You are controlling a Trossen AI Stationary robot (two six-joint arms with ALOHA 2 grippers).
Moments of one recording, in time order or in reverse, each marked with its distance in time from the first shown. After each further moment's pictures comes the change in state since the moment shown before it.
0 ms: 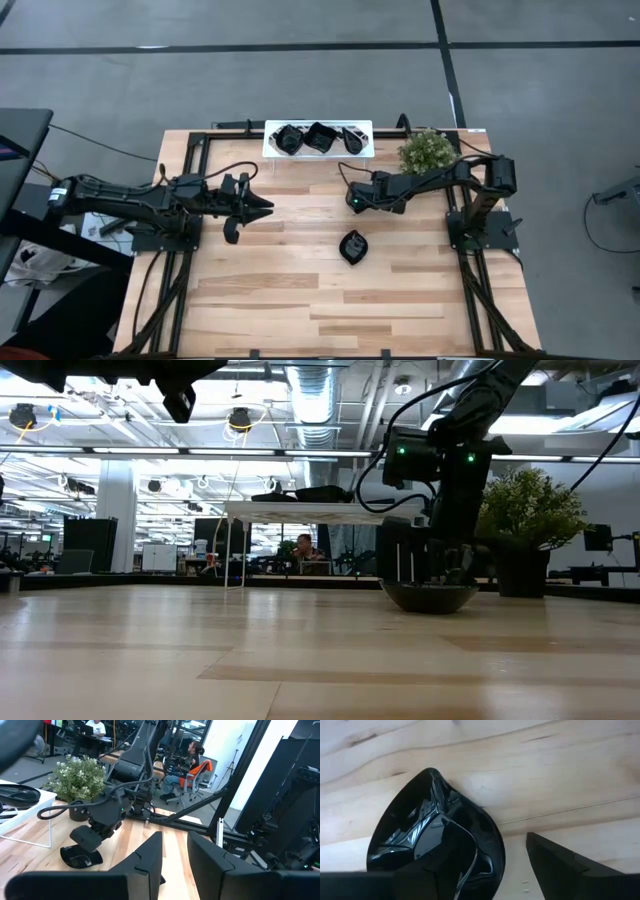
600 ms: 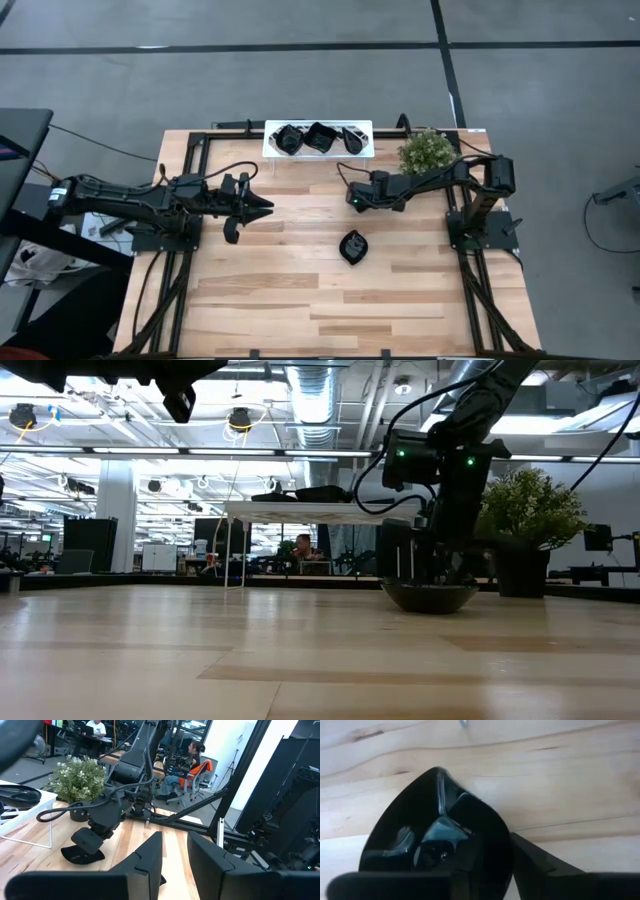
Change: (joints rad) left arm 0.000 0.000 0.000 0.000 0.000 0.003; right arm 0.008 0.005 -0.004 0.018 0.019 -0.070
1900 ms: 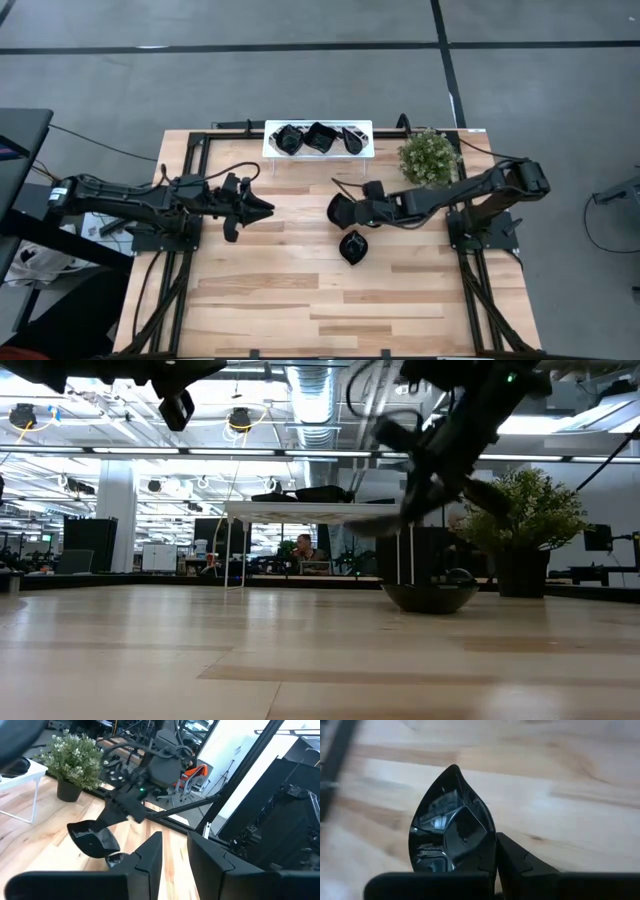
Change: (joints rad) left arm 0.000 0.004 0.000 -0.014 0.019 -0.191; right arm 0.247 -0.235 0.001 0.132 0.091 -0.177
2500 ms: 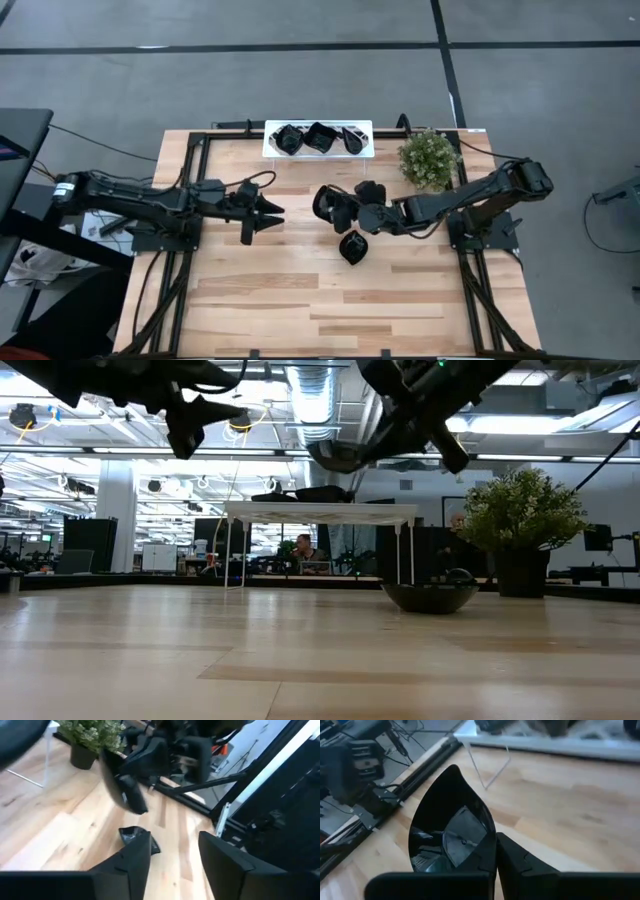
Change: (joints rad) left arm 0.000 0.158 0.000 0.008 -0.017 -0.041; right arm 0.108 -0.028 0.041 0.287 0.268 -0.437
